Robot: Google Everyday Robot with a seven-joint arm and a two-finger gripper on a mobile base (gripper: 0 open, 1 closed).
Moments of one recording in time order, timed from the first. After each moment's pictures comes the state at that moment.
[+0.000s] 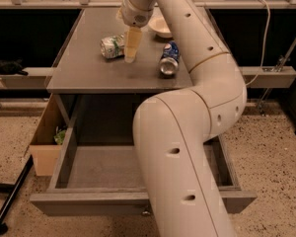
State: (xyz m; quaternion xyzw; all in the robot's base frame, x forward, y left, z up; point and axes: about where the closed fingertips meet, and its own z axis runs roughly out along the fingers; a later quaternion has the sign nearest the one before) arm 0.786 0.070 0.882 -0.77 0.58 0.03 0.25
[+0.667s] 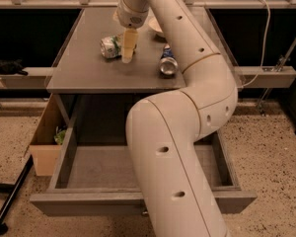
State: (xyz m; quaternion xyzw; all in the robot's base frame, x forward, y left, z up) arm 0.797 0.082 0.874 -0.78 0.58 0.02 0.24
